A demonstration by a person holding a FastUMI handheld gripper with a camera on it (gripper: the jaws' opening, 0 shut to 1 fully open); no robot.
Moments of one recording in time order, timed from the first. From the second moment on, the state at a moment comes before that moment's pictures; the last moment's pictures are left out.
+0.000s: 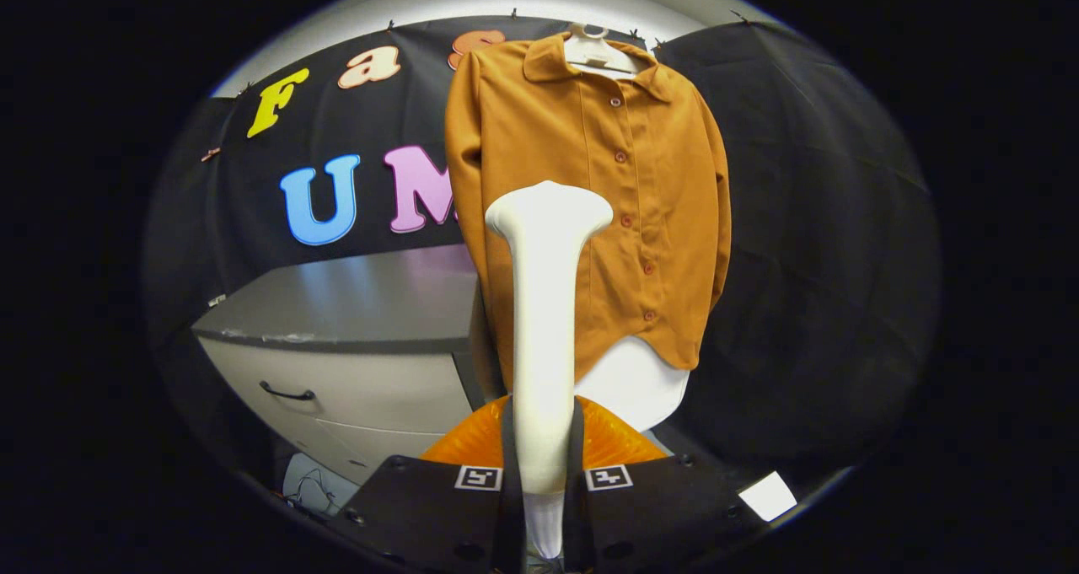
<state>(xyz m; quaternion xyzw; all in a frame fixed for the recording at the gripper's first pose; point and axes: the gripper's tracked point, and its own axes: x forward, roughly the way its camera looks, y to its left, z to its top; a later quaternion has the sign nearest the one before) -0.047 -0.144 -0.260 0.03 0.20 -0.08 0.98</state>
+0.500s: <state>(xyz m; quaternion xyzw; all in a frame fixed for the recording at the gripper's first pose) -0.025 -0.154 -0.098 0.03 0.06 -0.08 1.00</state>
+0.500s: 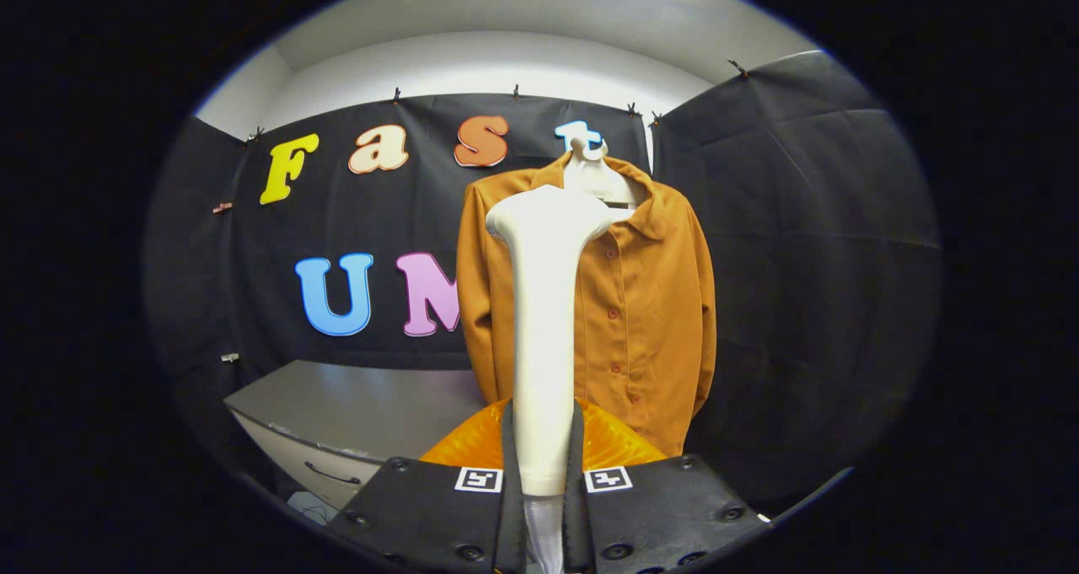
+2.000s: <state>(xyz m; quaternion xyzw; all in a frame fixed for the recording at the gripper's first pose) 0.068 -0.315 -0.234 0.08 0.15 -0.14 0.97</state>
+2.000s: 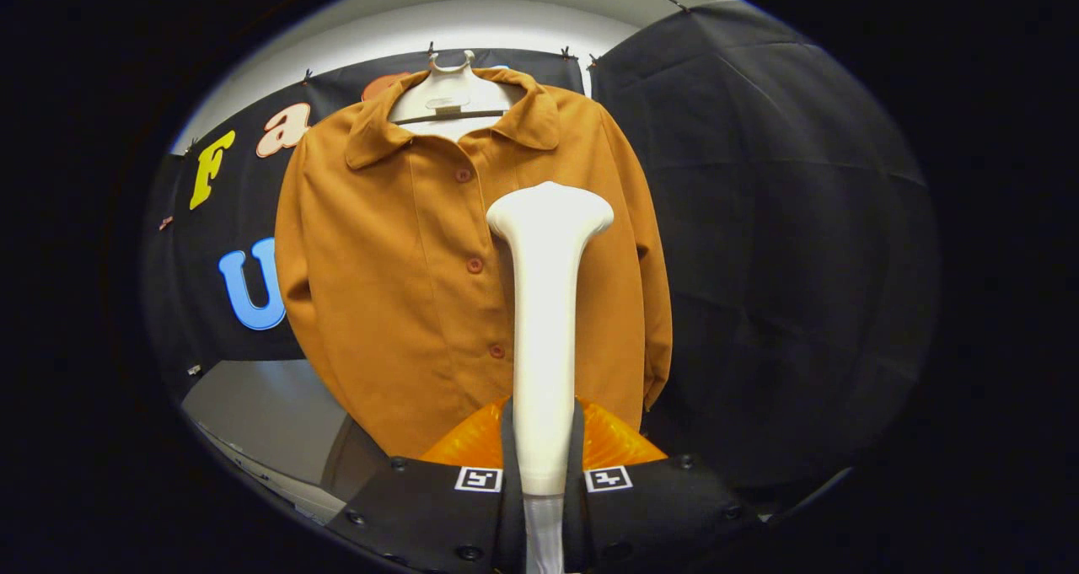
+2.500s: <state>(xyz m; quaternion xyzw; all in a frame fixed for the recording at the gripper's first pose) 0.030 -0.314 -0.310 0.08 0.23 -0.16 0.96</state>
